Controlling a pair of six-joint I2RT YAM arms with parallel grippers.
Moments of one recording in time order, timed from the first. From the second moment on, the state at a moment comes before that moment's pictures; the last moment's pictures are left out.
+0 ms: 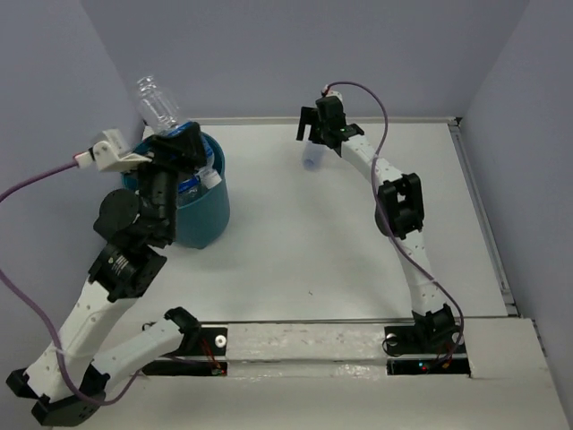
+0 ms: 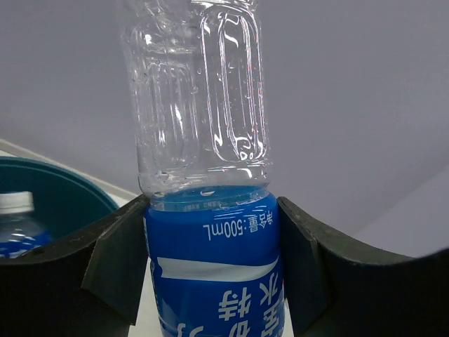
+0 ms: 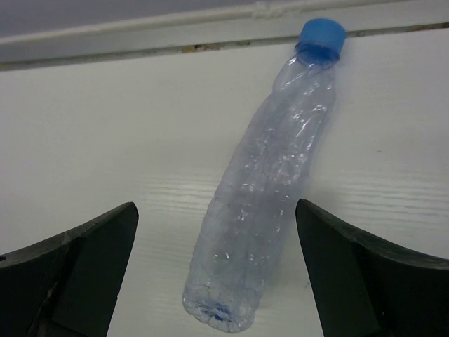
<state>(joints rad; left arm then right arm) -0.68 0.85 1.20 -0.07 -0.65 -0.47 0.40 2.48 2.32 -0.36 0.15 0.42</state>
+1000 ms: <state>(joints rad) -0.26 0.95 0.90 -0.01 -0.89 -0.19 0.49 1.84 1.60 -0.12 0.07 0.36</state>
